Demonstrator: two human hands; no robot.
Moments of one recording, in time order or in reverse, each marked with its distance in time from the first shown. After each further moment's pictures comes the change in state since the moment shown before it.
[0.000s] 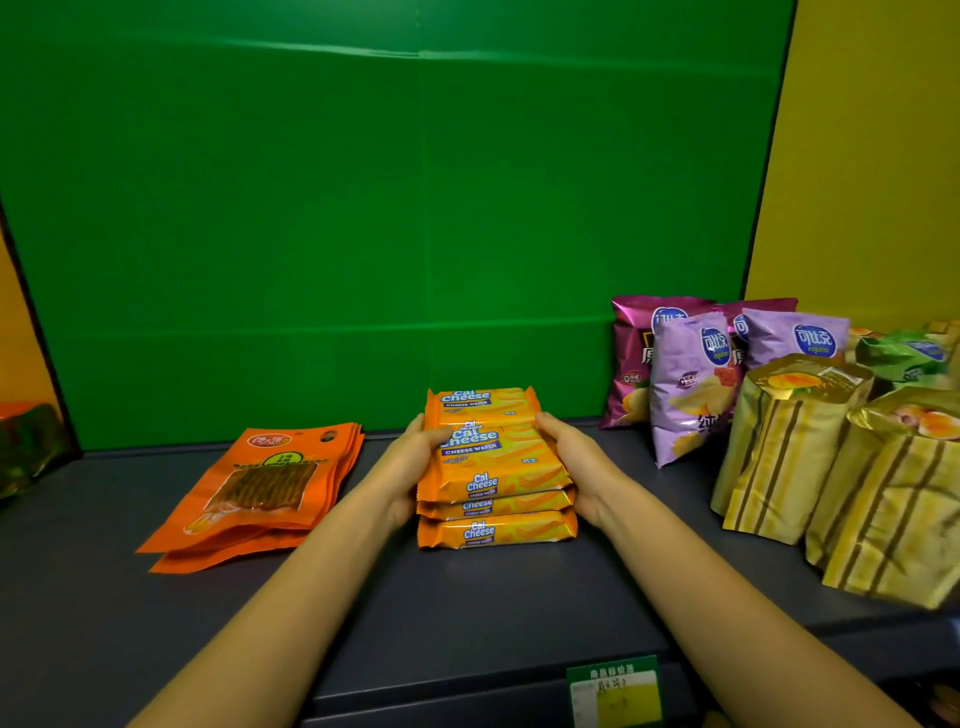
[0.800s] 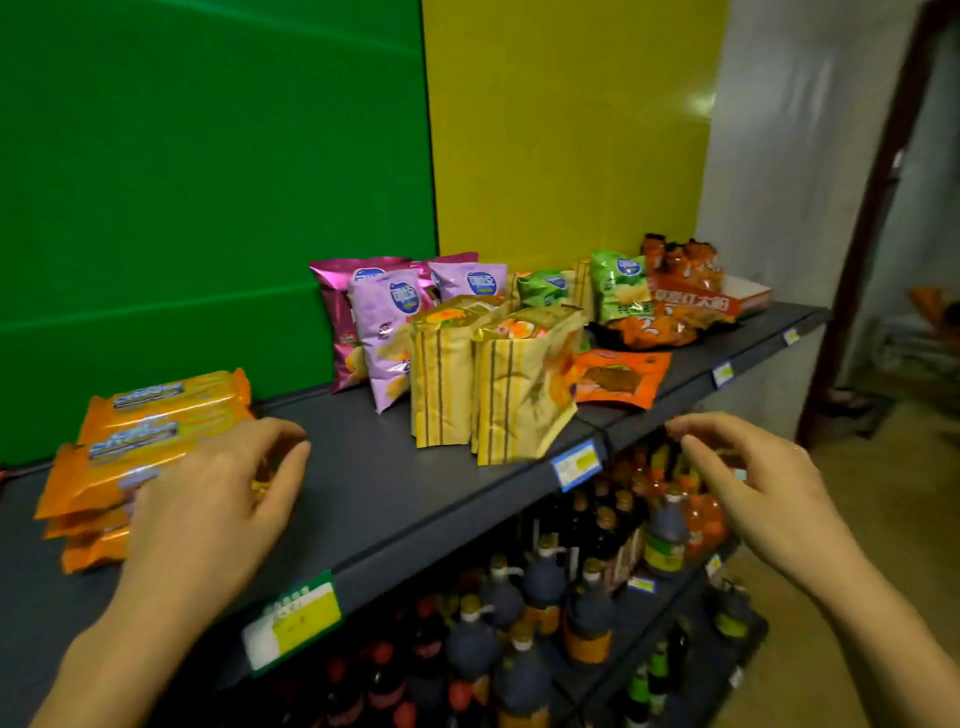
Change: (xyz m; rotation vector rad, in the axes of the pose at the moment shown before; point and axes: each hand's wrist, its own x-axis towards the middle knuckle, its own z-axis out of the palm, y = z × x) left_hand -0.113 -0.031 0.094 1.169 0.089 1.012; right_hand -0.338 -0.002 -0.209 -1.107 0.938 -0.444
